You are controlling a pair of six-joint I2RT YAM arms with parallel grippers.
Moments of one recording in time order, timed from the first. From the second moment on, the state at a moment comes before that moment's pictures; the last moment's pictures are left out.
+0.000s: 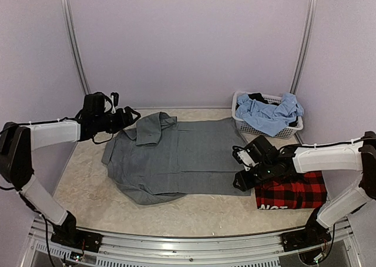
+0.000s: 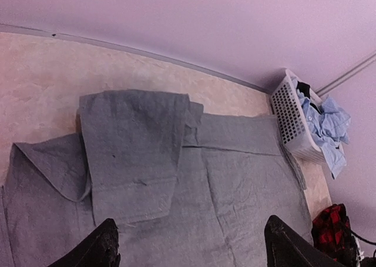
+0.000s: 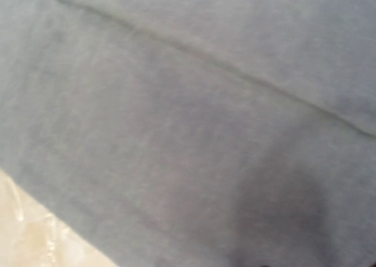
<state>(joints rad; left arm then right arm) -0.22 1.63 1.05 0.12 0.31 -0.52 0.75 1.41 0.73 -0.35 -0.01 0.30</state>
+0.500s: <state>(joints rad) -0.76 1.04 0.48 -0.05 0.06 -0.69 0.82 1.49 0.74 -0.31 -0.04 0.28</state>
